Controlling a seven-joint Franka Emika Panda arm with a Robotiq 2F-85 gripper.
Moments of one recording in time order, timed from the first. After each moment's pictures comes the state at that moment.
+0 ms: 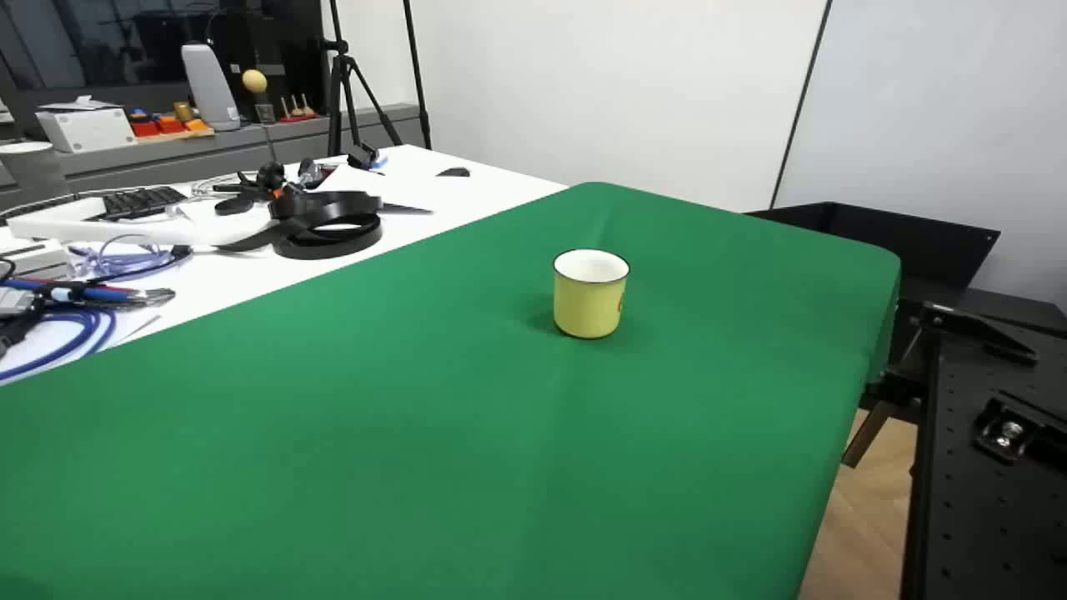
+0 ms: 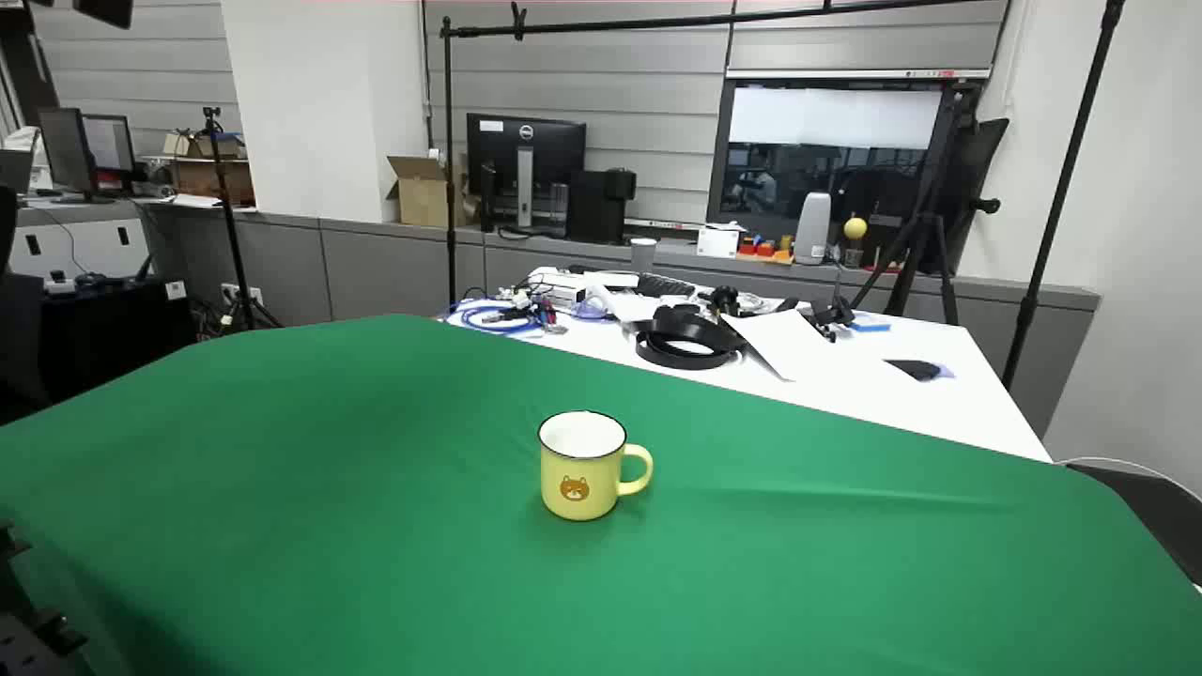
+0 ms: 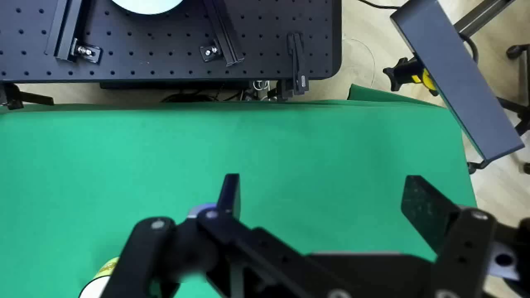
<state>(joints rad) 0.12 -0.73 0.08 -2.51 0.29 1.61 0.17</state>
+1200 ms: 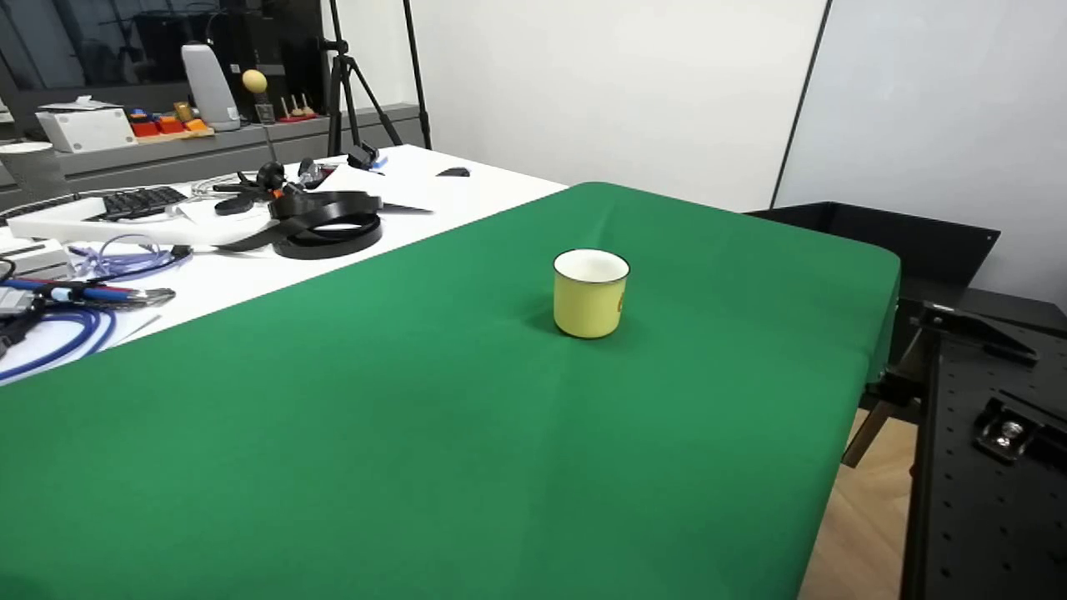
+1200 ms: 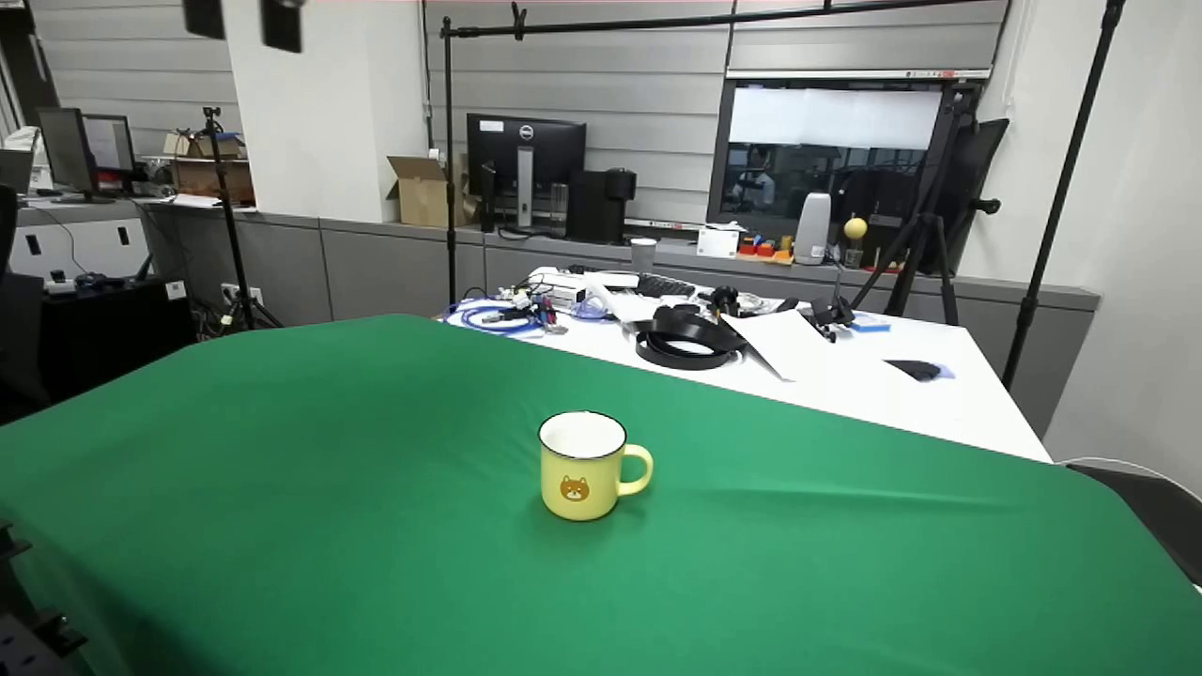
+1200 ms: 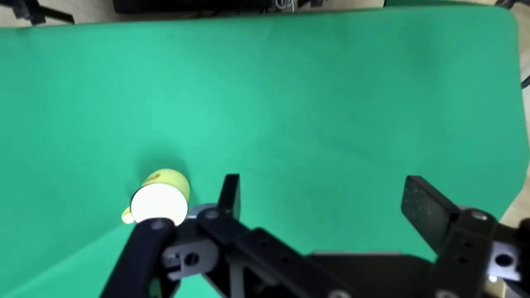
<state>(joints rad) 0.03 -0.69 0.08 -2.51 0.20 1.85 0.13</state>
